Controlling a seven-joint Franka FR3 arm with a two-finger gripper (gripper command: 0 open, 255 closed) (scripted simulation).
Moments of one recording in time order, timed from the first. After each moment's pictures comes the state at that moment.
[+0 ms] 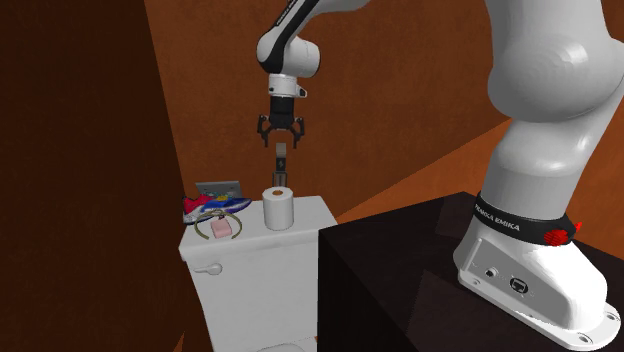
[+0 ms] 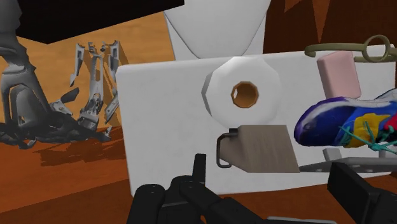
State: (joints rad) arm 0.15 0.49 0.19 -1.83 0.07 2.25 0.60
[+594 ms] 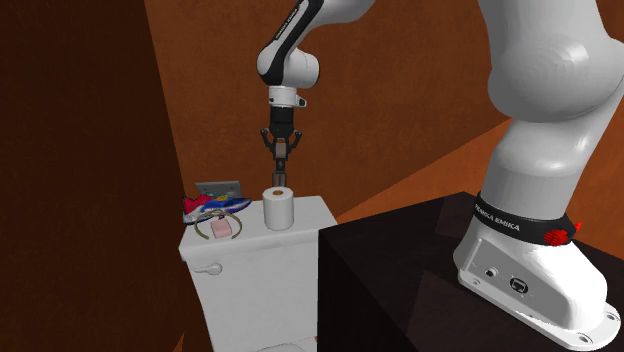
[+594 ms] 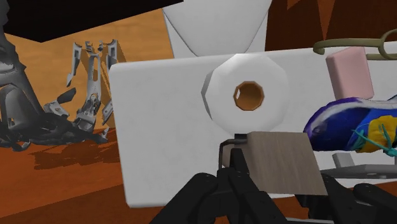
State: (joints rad) arm 0.16 0.55 0.18 -1.82 0.07 2.30 0.60
